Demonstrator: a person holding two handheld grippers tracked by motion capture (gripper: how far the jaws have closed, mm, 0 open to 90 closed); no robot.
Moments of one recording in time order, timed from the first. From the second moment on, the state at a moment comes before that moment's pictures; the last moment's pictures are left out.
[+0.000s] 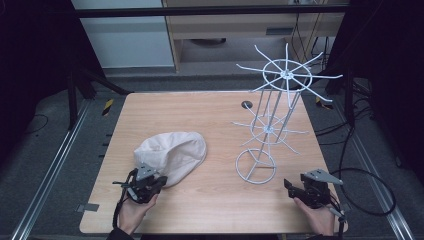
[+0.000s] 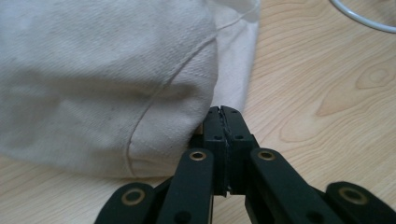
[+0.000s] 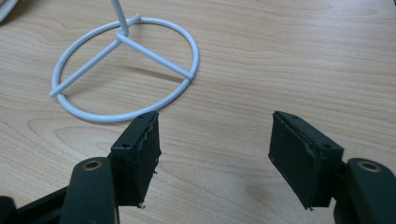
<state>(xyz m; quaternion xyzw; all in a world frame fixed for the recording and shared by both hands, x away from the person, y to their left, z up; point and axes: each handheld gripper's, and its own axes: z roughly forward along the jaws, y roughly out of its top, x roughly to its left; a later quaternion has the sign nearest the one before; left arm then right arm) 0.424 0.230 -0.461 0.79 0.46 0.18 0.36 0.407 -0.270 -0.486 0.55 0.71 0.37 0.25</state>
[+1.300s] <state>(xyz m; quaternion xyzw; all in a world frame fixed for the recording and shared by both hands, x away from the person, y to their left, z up) 0.428 0.248 -0.424 0.74 0.47 0.24 0.40 0.406 -0.275 -0.485 0.55 0.70 0.38 0.25</state>
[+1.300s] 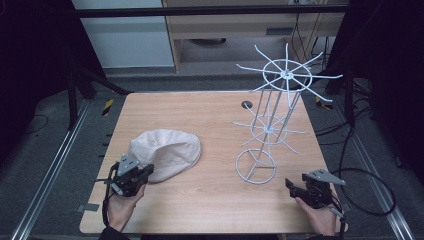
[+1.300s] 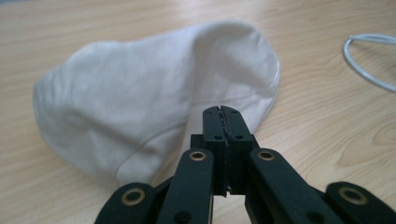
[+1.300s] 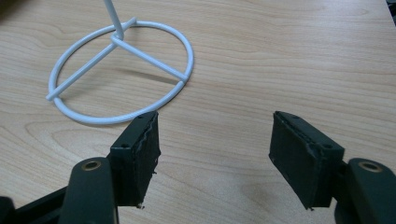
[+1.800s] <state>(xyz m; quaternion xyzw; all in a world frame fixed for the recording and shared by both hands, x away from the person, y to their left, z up) 0.488 0.194 -0.392 0.73 0.47 0.26 0.43 0.406 -0.275 -0.486 0.55 0.70 0.38 0.25</state>
